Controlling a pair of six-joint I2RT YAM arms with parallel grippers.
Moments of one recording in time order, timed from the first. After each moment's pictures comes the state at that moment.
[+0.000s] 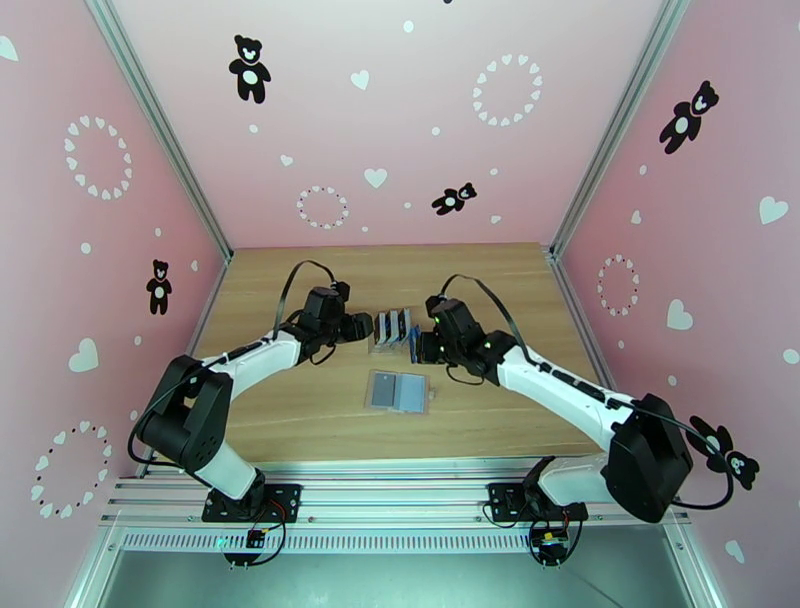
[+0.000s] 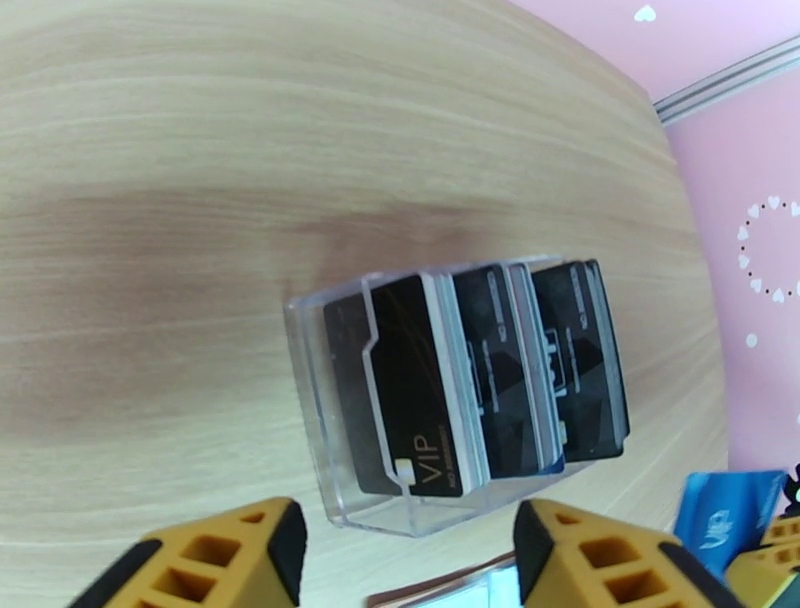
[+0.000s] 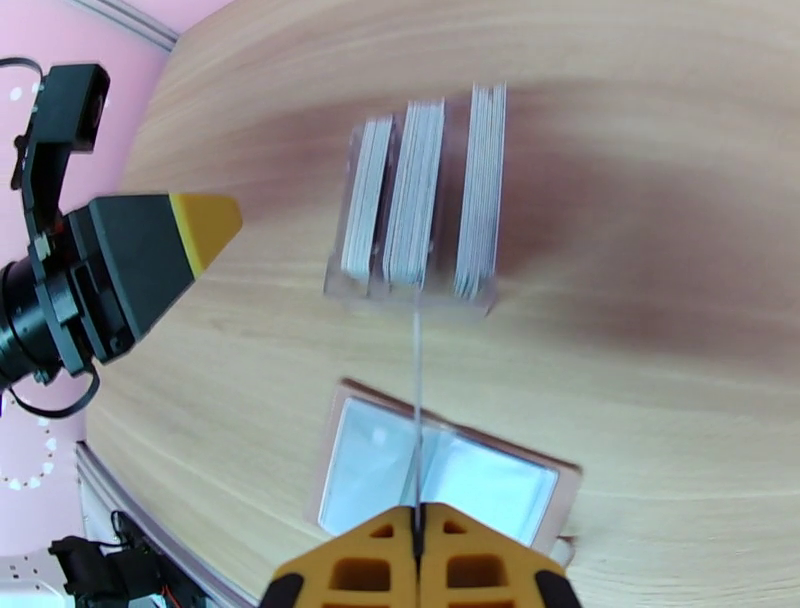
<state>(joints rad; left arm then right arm) -0.45 1.62 0.95 -0.07 0.23 -0.56 0.68 1.36 0.90 -0.36 -0.10 0.65</state>
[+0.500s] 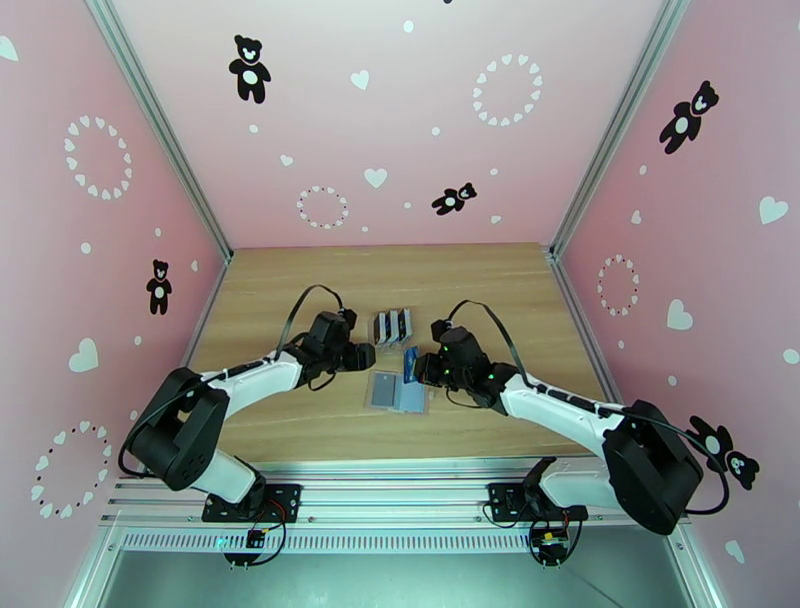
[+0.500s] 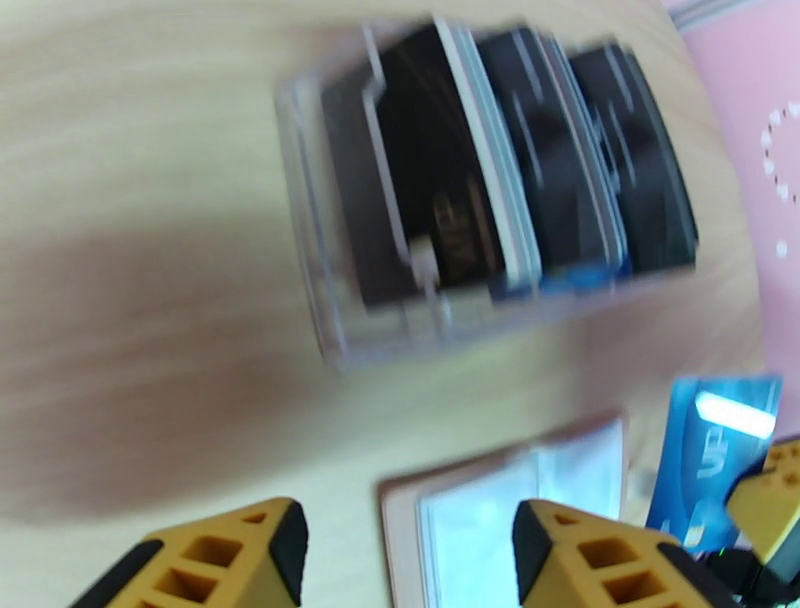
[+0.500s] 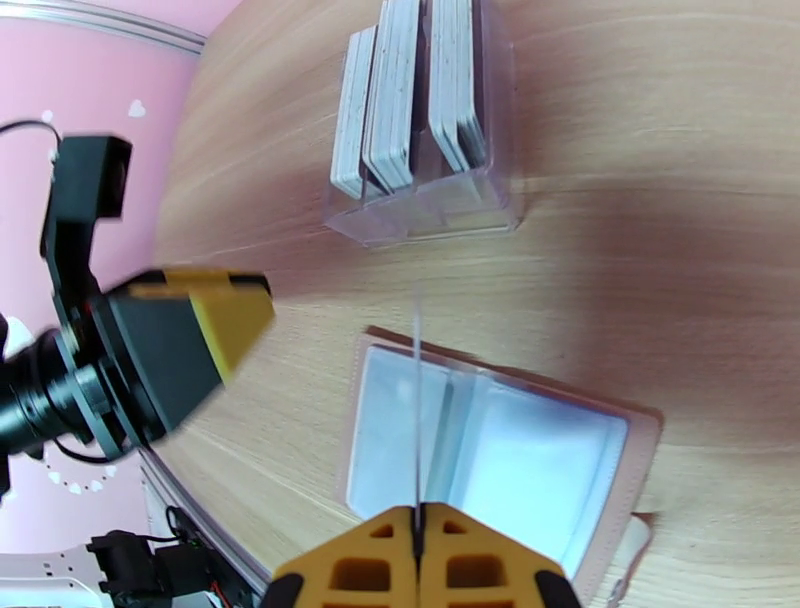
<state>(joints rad) -0.56 1.53 0.75 -0.09 0.23 -0.53 0.70 1.30 0.62 -0.02 -0.20 0.85</state>
